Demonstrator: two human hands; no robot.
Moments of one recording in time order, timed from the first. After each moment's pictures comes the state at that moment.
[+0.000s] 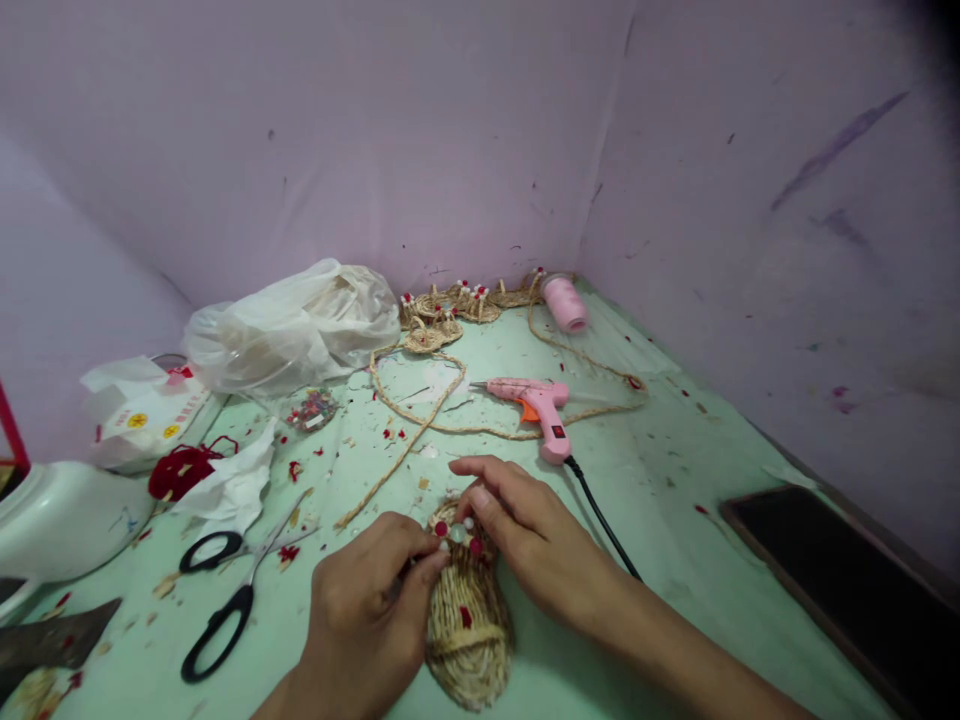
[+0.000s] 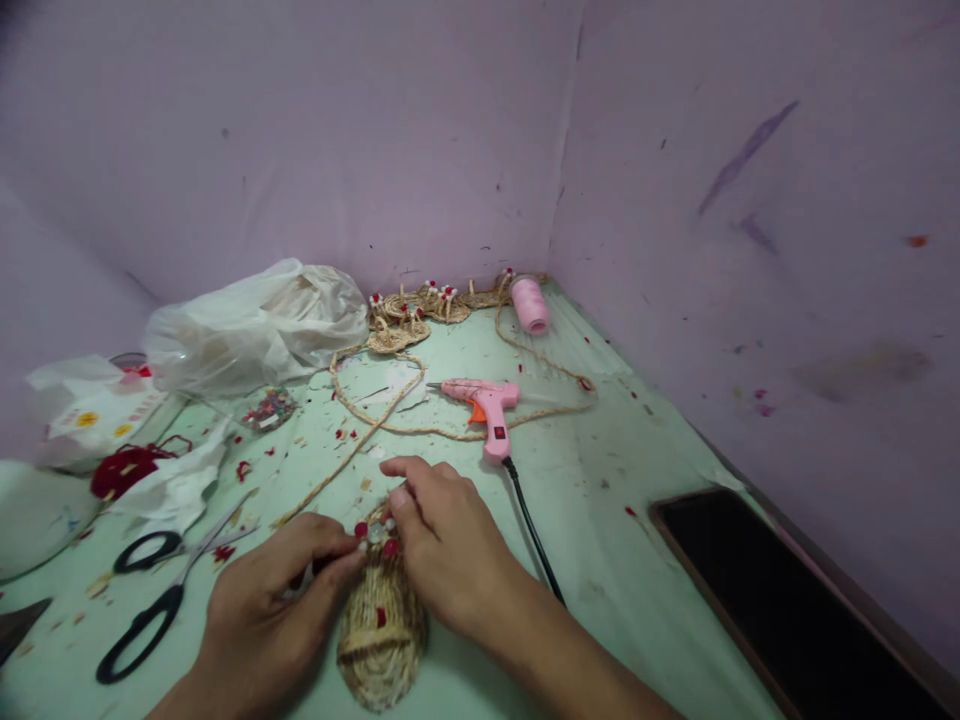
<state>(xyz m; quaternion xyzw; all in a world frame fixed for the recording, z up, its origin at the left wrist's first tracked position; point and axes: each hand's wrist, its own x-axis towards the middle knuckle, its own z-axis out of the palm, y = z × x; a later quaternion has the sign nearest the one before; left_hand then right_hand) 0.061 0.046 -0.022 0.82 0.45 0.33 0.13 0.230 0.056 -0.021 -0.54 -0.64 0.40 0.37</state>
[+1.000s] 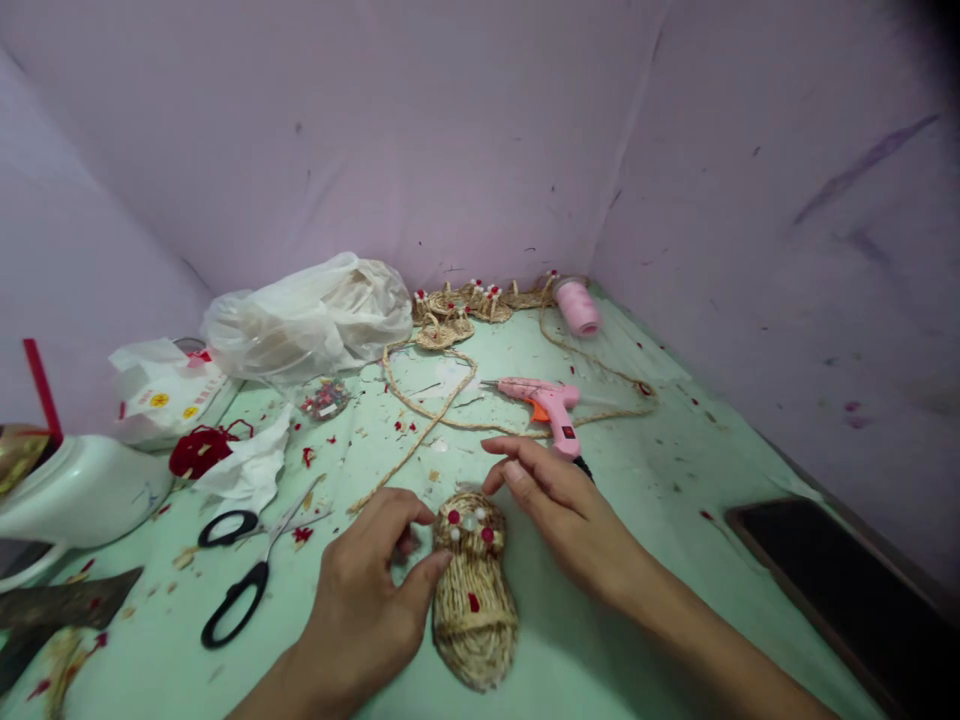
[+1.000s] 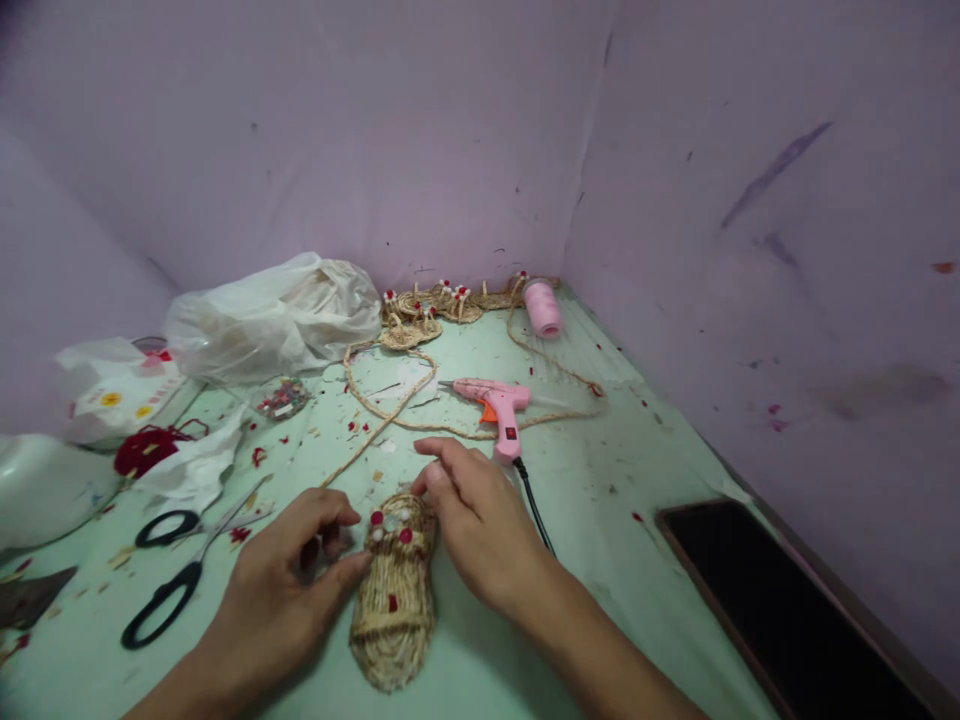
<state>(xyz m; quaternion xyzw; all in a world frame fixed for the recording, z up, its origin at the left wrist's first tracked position) 0.050 0.046 -0.020 0.79 0.52 0.27 0.19 0.243 0.058 -0.014 -0.53 -0.63 0.40 0.40</state>
